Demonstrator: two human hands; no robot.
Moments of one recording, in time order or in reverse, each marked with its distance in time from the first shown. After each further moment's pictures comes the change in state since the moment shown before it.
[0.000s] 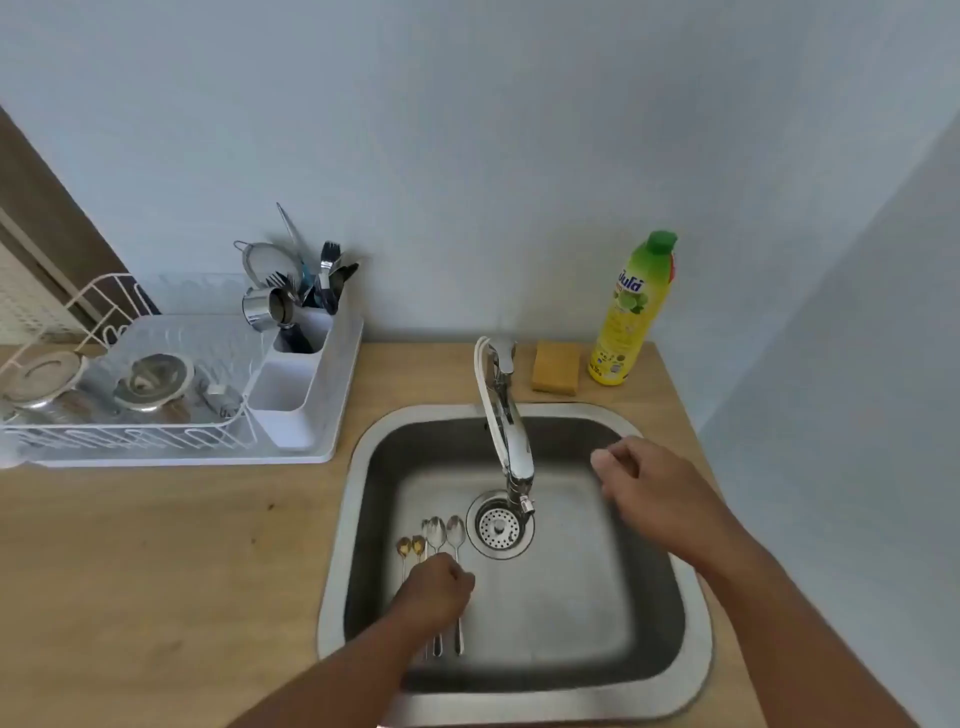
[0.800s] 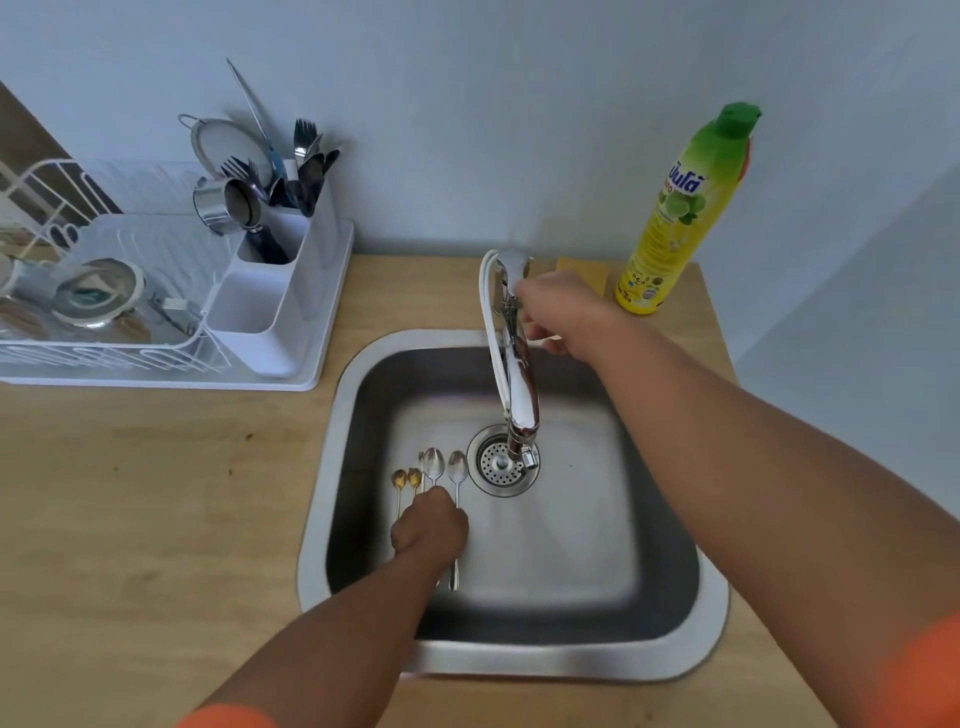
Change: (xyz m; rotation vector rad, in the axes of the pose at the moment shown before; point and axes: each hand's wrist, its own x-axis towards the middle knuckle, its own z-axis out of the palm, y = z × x) left_hand 0.045 0.002 0.035 0.266 0.118 -0.205; right_hand 0.166 -0.082 0.059 0.353 -0.226 0.168
